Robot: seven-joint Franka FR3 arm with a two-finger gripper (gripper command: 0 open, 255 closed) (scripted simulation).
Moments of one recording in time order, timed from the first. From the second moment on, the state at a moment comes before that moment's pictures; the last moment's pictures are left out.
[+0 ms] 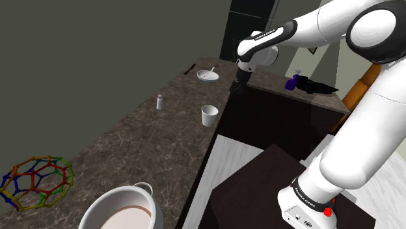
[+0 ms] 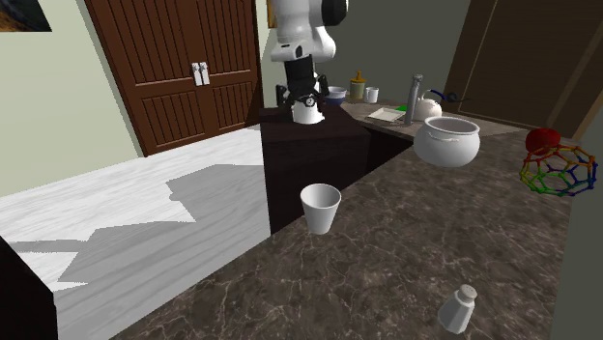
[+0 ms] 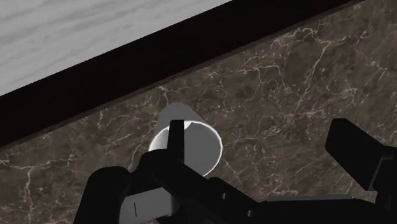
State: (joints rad) arm 0.00 0.10 -0.28 -2.14 0.21 2.18 -0.60
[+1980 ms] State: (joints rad) arm -0.14 0.93 -0.17 -1.40 0.42 2.22 -0.79
